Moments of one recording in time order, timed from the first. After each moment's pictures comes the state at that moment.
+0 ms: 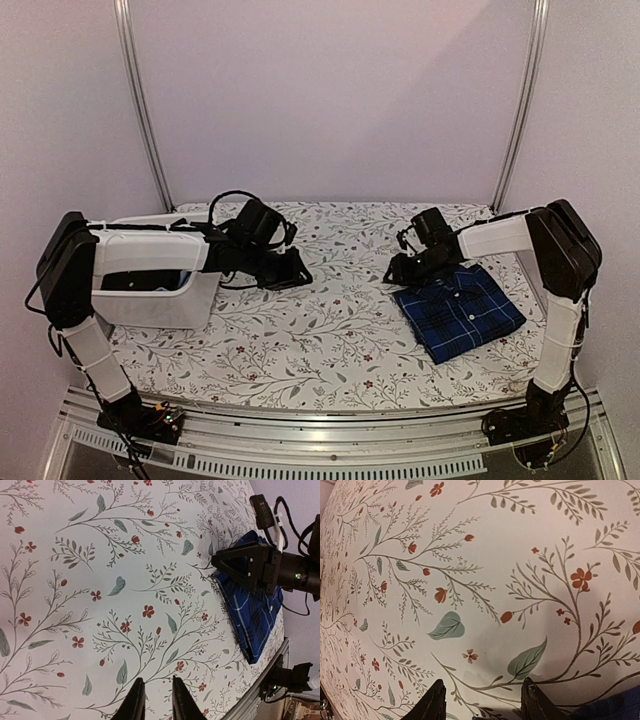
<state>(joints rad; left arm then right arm) -0.75 1.74 1.16 -0.24 0.20 -0.71 0.49 1.98 1.22 -0.22 -0.25 0.40</state>
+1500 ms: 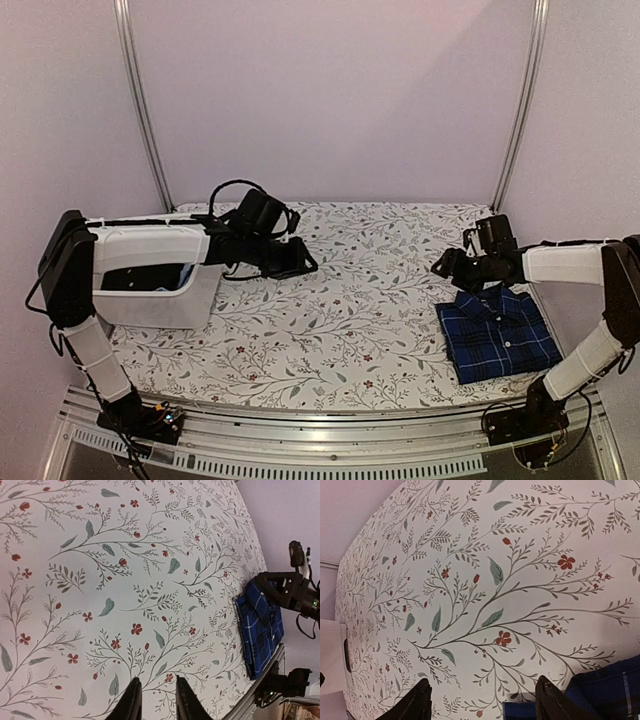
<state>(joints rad) -0.75 1.75 1.23 -0.25 0.18 -0.70 0.26 1.52 0.75 -0.07 -0.22 0.64</state>
